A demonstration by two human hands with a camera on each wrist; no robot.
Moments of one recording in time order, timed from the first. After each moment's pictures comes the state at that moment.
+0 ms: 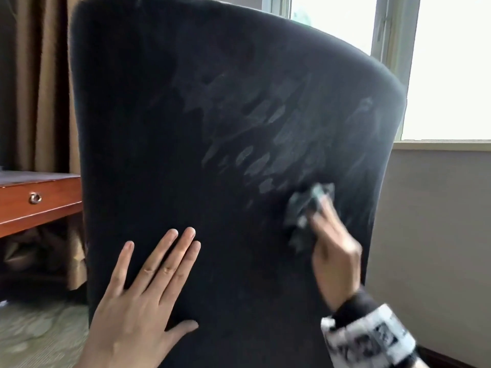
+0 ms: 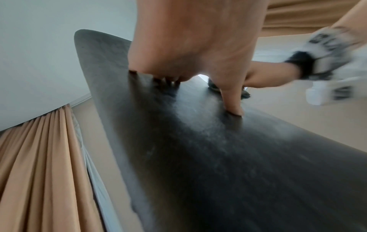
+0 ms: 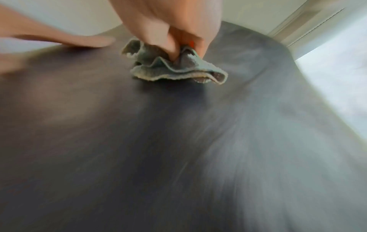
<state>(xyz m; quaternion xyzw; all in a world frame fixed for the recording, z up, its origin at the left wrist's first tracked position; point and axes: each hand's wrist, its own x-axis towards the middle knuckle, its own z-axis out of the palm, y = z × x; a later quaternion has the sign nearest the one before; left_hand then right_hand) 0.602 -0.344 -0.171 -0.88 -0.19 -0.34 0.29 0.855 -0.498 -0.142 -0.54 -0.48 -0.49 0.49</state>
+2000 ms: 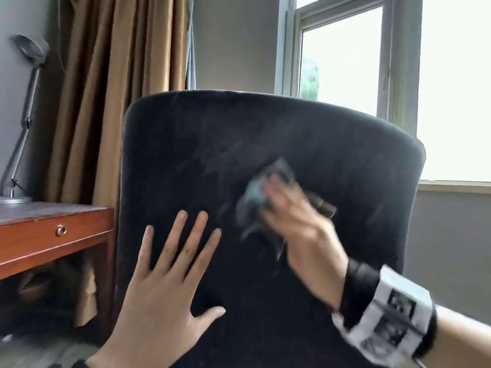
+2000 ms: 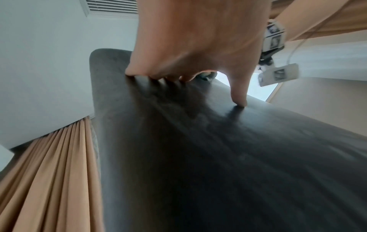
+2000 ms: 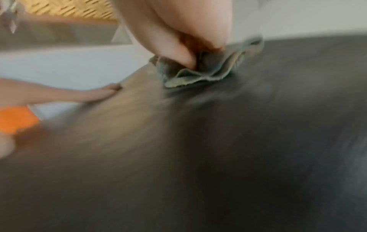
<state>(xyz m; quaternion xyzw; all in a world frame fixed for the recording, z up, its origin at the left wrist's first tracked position) 0.598 -0.327 -0.099 -0.85 -0.19 -0.40 0.28 0.782 -0.459 -0.033 -0.48 -0.65 -0.51 0.28</state>
